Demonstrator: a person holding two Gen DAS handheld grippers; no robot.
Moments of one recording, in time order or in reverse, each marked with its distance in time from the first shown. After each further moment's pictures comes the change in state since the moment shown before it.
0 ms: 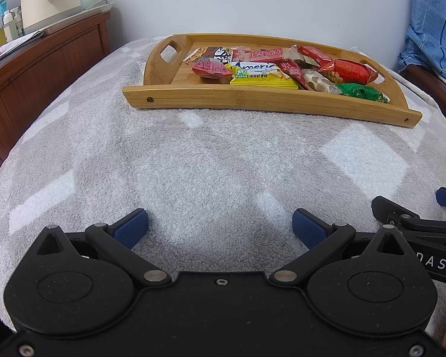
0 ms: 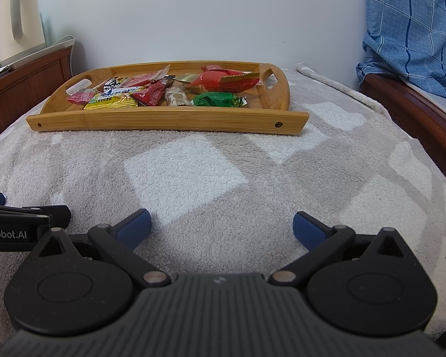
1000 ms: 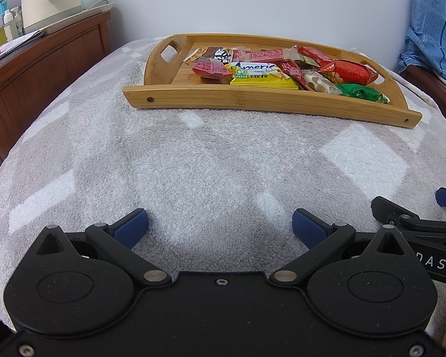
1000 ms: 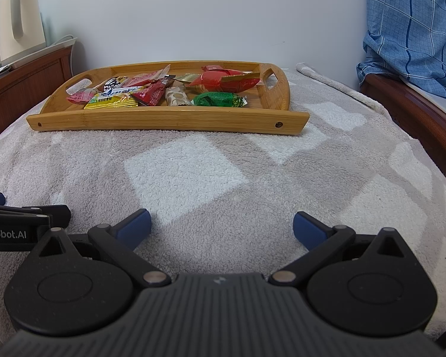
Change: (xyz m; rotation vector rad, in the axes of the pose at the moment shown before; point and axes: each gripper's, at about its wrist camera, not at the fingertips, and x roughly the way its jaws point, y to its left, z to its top) left arm 0.000 0.000 0.001 -0.002 -0.003 0.001; right arm 0.000 0.000 0.000 0.000 0.001 0.000
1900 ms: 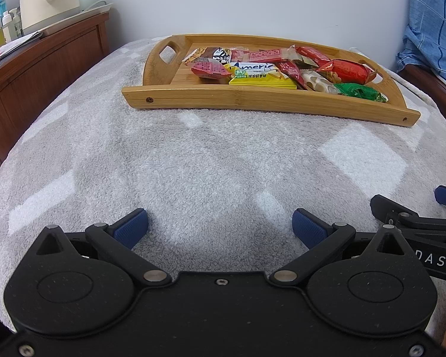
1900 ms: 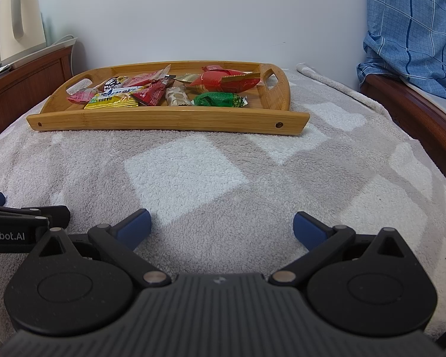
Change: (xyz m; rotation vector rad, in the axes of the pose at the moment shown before) left arm 0.000 -0.001 -0.002 0.006 -0.006 -0.002; right arm 0.000 0.000 0.000 0.000 0.000 0.000
